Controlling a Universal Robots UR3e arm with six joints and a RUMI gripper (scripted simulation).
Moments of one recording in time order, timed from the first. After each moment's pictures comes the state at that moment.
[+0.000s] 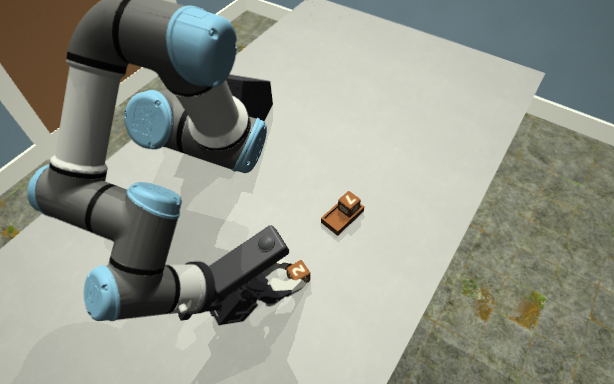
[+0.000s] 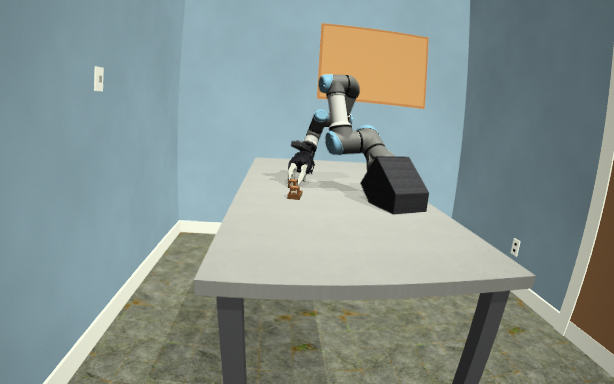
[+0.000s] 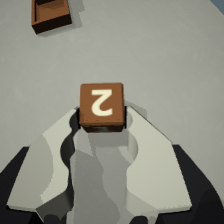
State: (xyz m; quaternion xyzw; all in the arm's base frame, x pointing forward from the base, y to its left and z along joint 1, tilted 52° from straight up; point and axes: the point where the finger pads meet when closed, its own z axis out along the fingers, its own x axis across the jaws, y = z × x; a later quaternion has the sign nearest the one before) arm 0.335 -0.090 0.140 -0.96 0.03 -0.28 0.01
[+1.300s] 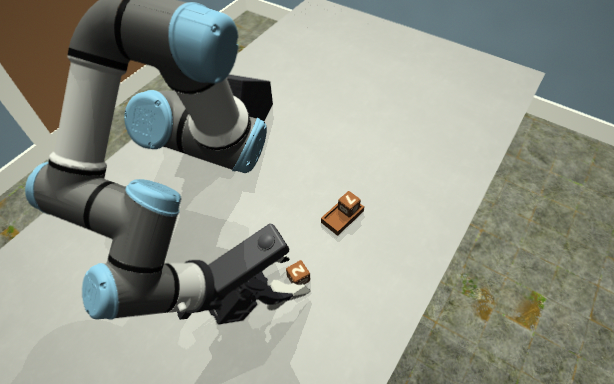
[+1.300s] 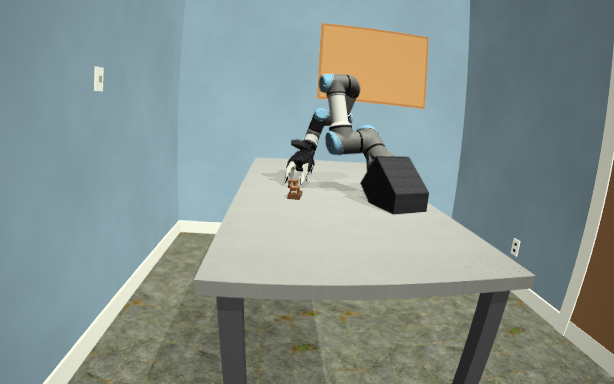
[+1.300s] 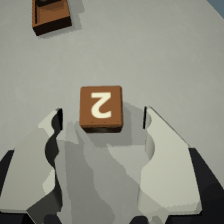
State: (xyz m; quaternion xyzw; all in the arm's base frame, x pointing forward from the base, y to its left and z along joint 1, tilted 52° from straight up) arm 0.334 -0.087 0.143 -0.96 0.03 -0.28 0.00
